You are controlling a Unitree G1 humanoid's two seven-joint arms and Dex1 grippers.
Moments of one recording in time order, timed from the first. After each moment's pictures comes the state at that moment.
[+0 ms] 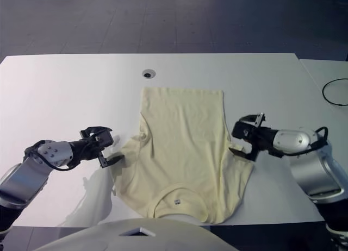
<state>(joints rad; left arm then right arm) 0.02 0.90 -0.27 -0.52 -0.06 0.69 -0.69 0.08 -1.12 0.05 -0.46 -0.06 0.58 0.94</state>
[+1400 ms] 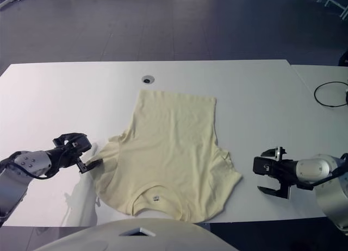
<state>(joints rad) 0.23 0.95 -0.07 -0.51 -0.08 0.70 -0.65 0.42 -1.24 -0.12 -0.46 -0.12 0.49 1.02</state>
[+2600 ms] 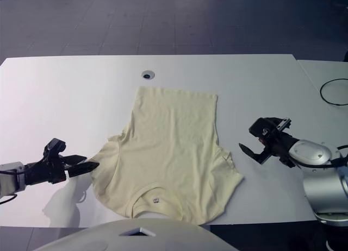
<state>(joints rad) 0.28 0.80 0.34 -0.39 -0.66 1.17 -0.80 0.19 -0.96 -0.18 -0.59 0.00 0.82 0.76</state>
